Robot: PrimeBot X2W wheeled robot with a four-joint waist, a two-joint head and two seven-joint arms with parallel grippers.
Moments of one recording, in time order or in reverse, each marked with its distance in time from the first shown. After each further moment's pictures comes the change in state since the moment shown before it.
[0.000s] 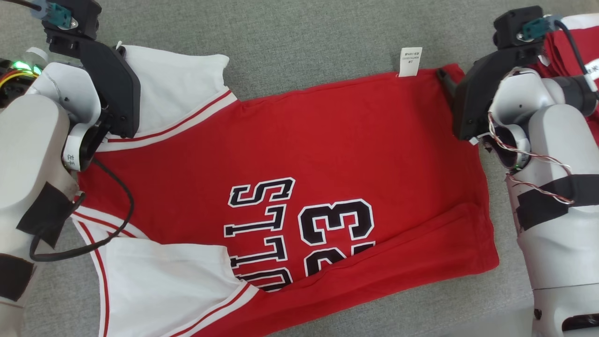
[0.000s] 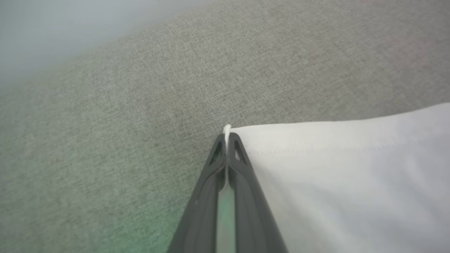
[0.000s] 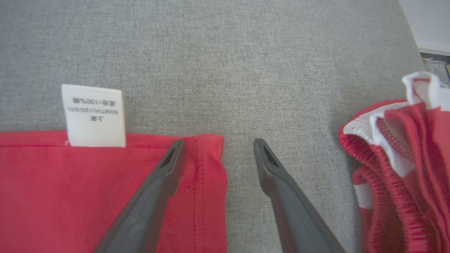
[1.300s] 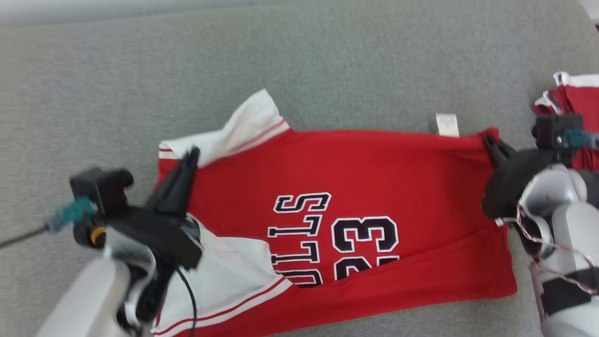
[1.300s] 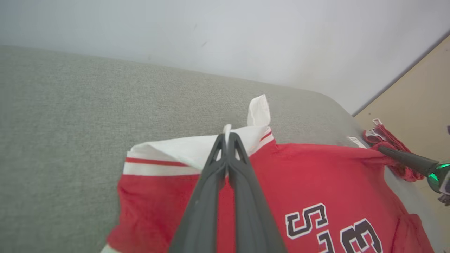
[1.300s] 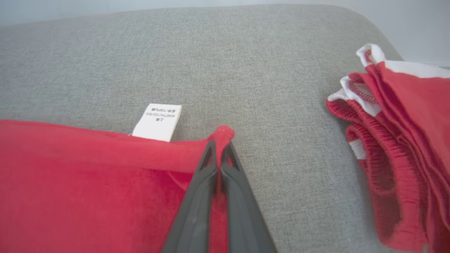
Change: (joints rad) left arm 0.583 -0.053 0.159 -0.465 -0.242 0.002 -0.542; right arm 0.346 -0.041 -0.121 -0.149 0.083 0.000 -0.246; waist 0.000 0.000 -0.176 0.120
